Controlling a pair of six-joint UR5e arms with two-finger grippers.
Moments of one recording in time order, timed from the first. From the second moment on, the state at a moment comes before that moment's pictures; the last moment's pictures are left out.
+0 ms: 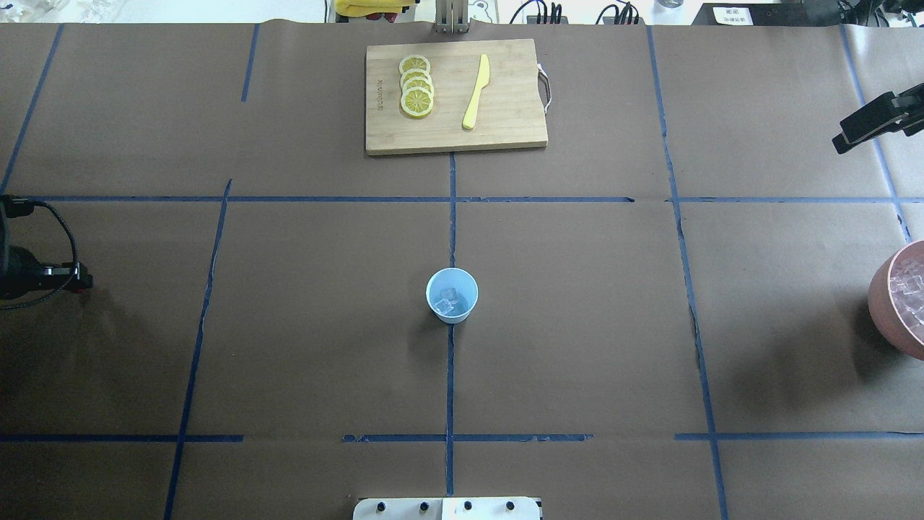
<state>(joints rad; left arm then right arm) -0.85 -1.43 -1.67 -2.37 -1.96 -1.08 1.25 -1.37 2.03 -1.81 2.24 0.27</state>
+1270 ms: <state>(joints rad) -0.73 -2.05 -2.03 -1.38 -2.09 -1.37 1.50 -1.53 1.88 -1.77 2.37 -0.03</state>
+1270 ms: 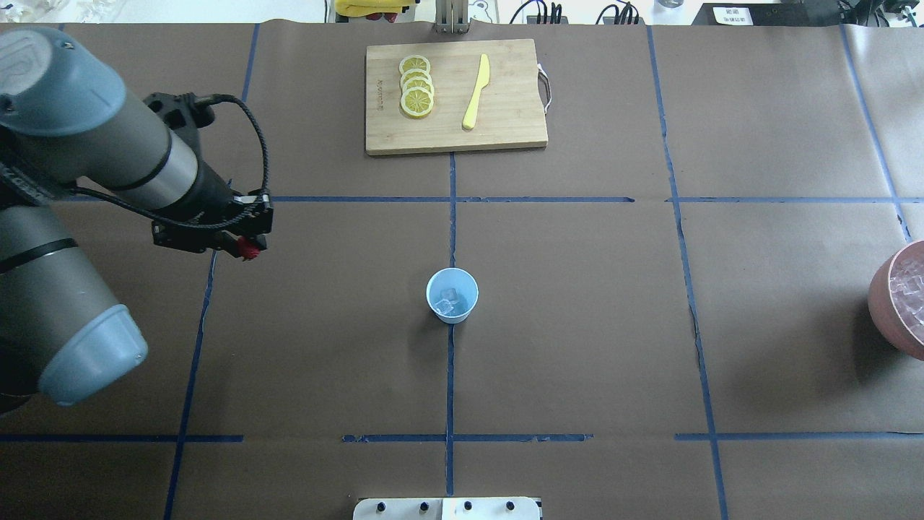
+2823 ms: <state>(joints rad) -0.48 -2.45 -1.59 -1.48 -1.94 -1.49 1.55 -1.61 1.66 -1.43 2.39 -0.05</state>
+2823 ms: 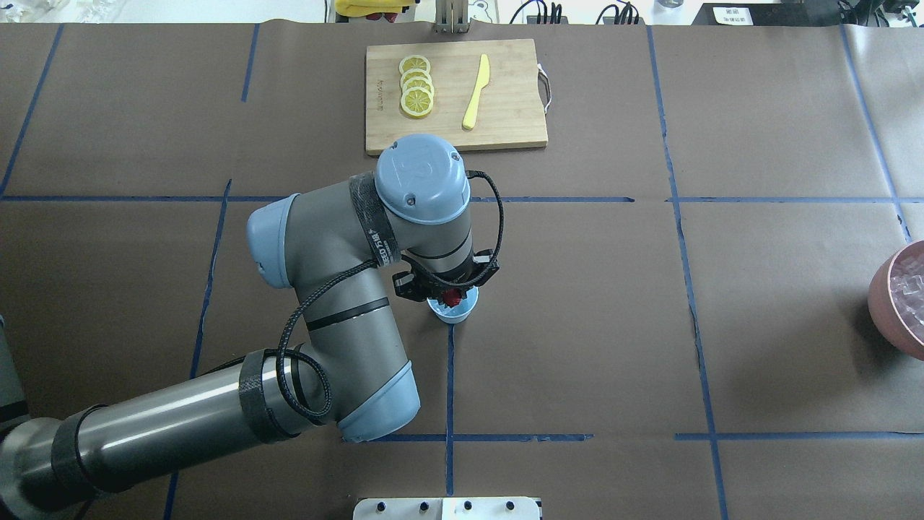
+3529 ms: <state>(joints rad) -0.48 -2.45 -1.59 -1.48 -1.94 -1.48 1.55 -1.61 1.66 -1.43 2.39 -0.05</state>
